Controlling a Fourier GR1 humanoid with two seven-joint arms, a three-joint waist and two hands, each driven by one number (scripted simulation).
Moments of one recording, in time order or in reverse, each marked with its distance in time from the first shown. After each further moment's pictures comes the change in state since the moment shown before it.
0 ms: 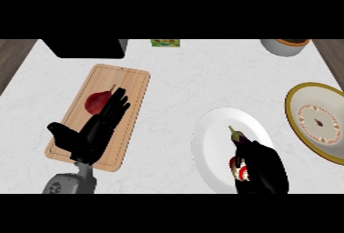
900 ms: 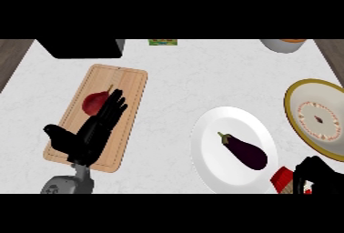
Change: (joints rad) left arm 0.017 0.001 0.014 -0.012 -0.007 -0.009 0.003; right arm 0.155 -0.112 -0.052 -0.640 0.151 0.163 0.199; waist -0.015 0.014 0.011
